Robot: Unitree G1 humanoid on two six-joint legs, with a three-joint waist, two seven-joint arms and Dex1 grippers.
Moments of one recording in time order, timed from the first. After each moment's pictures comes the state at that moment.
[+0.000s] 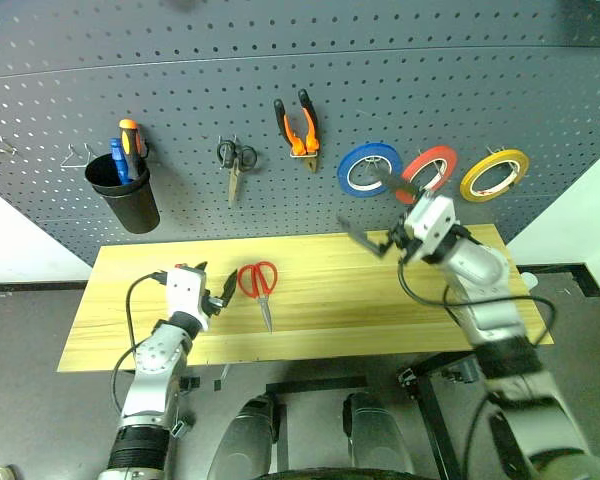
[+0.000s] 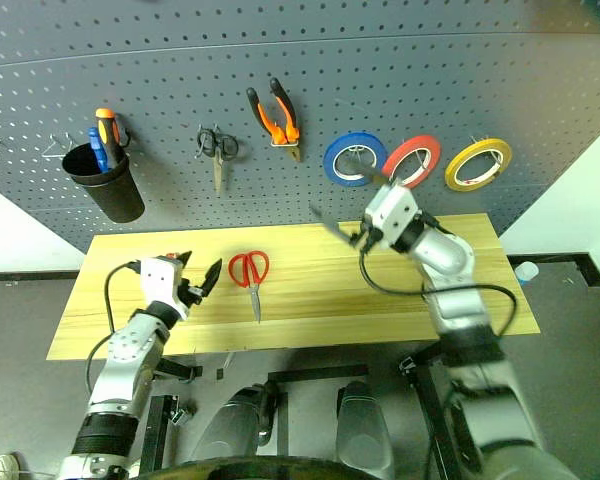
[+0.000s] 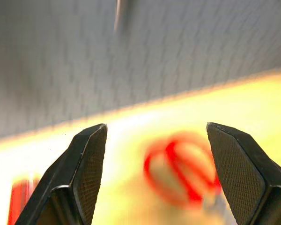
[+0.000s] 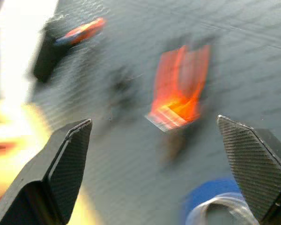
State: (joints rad) left arm -0.05 0.17 0.03 0.09 -0.06 0.15 -0.24; right arm -0.31 -0.57 0.11 0.01 0.31 -0.21 0.87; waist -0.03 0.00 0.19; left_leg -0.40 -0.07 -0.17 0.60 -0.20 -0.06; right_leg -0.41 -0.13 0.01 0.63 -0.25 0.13
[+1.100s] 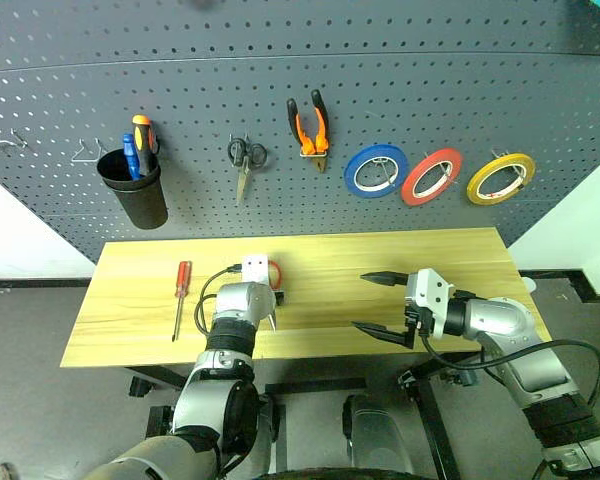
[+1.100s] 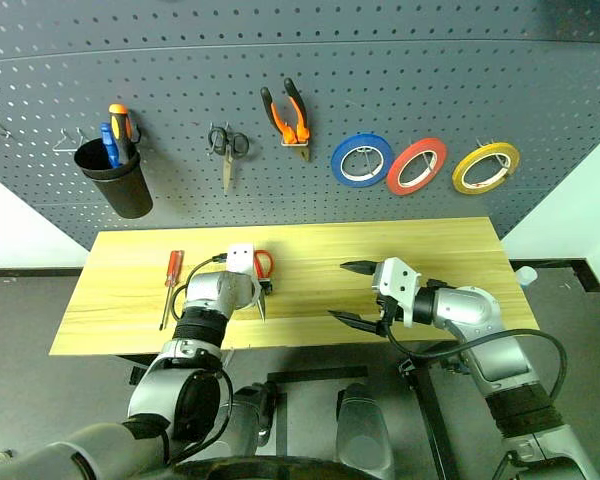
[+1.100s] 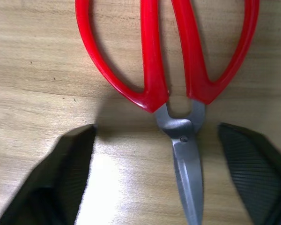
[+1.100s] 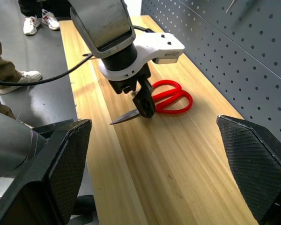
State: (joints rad) left arm -0.64 -0.16 0.24 0.58 -0.08 0.97 0.33; right arm -0.12 -0.65 0.13 -0.03 0.29 -0.04 1.03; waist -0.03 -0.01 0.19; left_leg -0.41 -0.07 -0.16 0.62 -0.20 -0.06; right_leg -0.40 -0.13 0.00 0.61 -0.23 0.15
